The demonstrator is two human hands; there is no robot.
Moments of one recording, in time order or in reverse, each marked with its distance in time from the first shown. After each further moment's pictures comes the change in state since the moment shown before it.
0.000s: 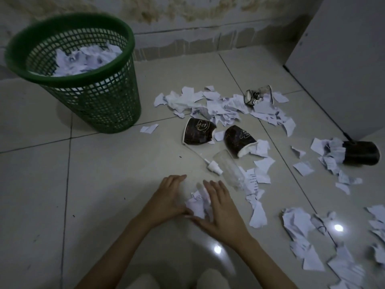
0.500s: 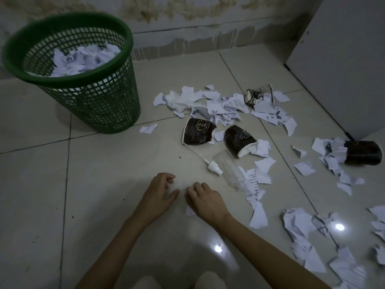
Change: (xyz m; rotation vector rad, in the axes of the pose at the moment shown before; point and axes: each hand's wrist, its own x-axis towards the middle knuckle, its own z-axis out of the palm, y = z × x) left_hand -0.001 -0.010 -0.005 -0.096 0.248 -0.072; right_hand 0.048 -0.003 0.022 -0.469 0.193 -0.256
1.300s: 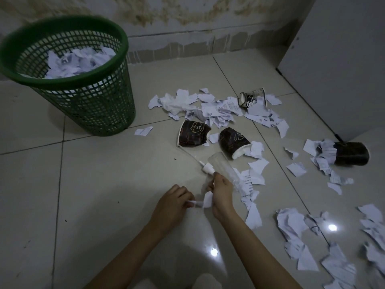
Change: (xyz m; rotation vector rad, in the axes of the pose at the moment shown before) left_hand -0.005 0.028 0.031 0.223 -0.080 0.386; right_hand 0.019 0.014 -0.027 1.532 0.305 1.321
